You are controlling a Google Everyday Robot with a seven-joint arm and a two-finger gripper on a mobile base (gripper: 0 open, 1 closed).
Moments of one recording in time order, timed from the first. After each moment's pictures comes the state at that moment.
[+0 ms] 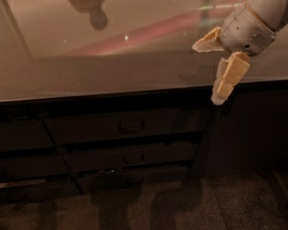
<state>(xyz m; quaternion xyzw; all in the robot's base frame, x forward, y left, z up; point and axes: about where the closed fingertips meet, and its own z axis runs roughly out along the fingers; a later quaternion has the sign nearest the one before) 0.519 -0.153 0.938 -0.70 0.67 0.16 0.22</state>
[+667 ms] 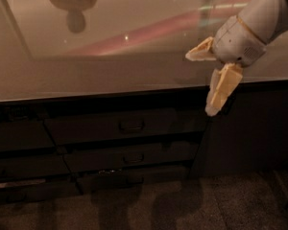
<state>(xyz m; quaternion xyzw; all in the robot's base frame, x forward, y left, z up) 0.509 -0.140 0.921 -0.71 0.65 0.17 0.22</state>
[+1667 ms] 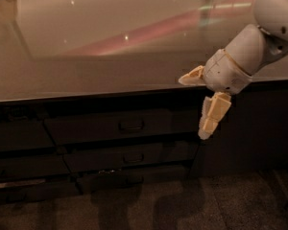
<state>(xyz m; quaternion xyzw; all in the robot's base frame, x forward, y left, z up) 0.490 -0.131 0.858 -0.71 0.64 0.19 0.21</state>
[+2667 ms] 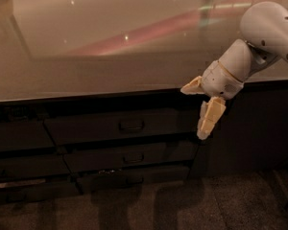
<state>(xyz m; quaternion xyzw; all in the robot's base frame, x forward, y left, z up) 0.519 -0.145 0.807 -0.69 0.67 0.22 0.17</state>
